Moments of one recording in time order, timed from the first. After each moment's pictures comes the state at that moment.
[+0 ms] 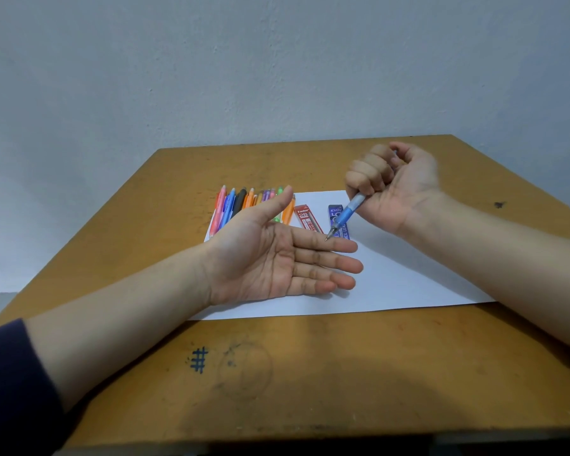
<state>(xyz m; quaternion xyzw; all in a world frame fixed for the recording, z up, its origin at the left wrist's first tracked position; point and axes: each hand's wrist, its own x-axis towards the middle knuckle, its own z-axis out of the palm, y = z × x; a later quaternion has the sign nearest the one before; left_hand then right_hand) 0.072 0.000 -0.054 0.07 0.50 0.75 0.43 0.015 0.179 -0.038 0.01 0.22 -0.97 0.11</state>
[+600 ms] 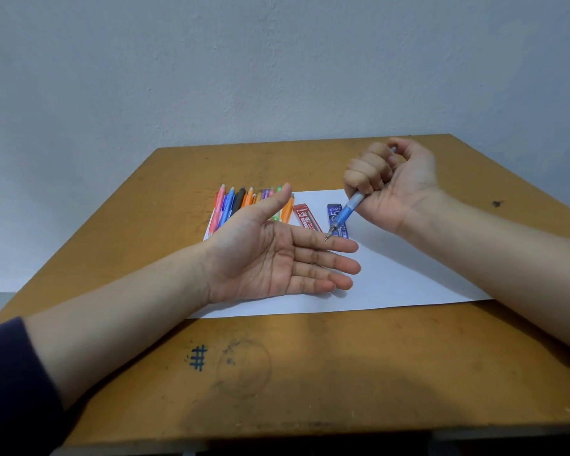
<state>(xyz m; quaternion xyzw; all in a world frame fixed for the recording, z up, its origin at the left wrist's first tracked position) 0.070 -0.001 -0.055 0.08 0.50 0.74 0.44 0.016 0.178 -0.037 0.01 0.23 -0.97 0.11</state>
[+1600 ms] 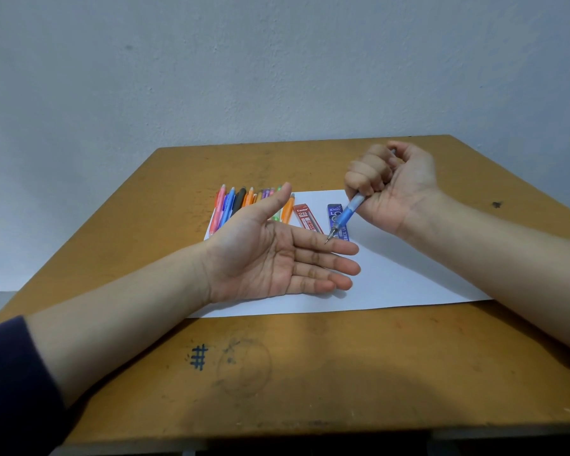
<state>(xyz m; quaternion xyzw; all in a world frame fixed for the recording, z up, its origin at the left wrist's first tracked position) 0.070 -0.002 -0.055 0.08 0.51 0.74 0.44 0.017 0.177 -0.036 0.02 0.24 -0.97 0.11</state>
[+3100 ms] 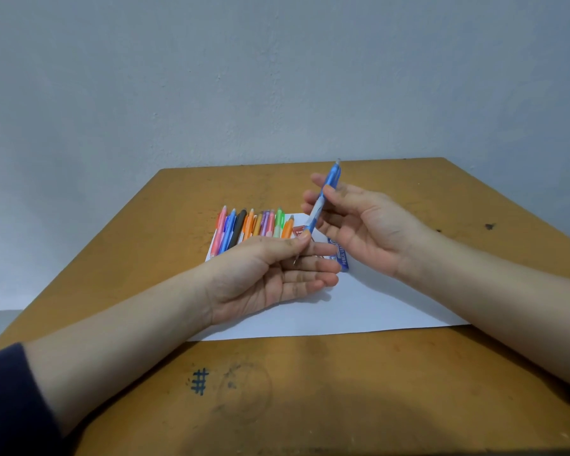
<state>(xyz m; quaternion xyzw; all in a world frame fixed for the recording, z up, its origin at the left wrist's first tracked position) 0.077 0.004 -0.054 0.01 0.54 0.79 0.29 0.037 0.163 -0.041 -0.06 0.47 -0.87 0.12</state>
